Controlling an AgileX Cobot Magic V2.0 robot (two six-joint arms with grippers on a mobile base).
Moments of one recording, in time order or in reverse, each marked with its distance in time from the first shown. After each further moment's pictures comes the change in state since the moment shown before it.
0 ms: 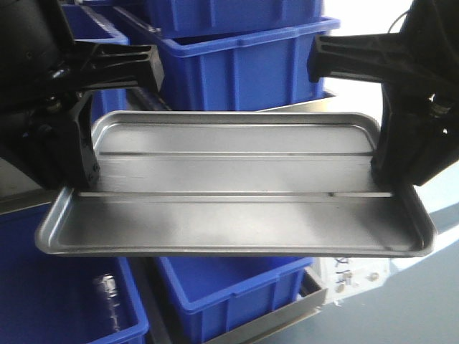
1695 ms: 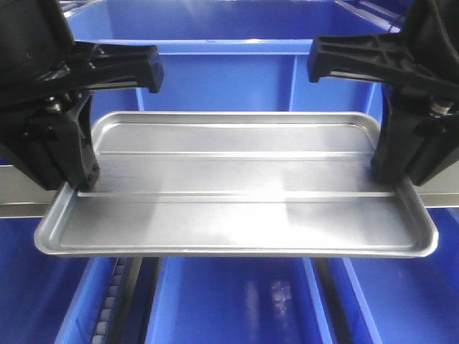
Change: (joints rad) left arm 0.000 0.000 0.000 0.000 0.002 0.000; right arm 0.000 0.000 0.000 0.000 -0.002 0.000
